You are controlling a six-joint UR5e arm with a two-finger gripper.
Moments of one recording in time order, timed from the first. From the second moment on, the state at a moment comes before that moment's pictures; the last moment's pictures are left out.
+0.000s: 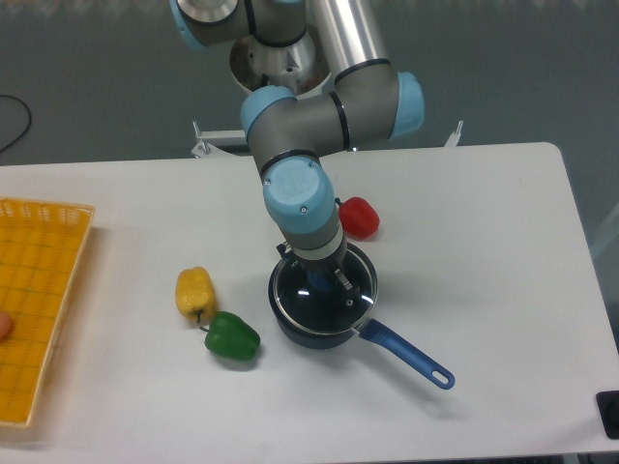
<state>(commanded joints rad) 2.38 -1.94 -1.58 -1.24 1.73 1.28</state>
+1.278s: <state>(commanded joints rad) 2.41 -1.93 -1.56 -1.27 1.73 1.28</state>
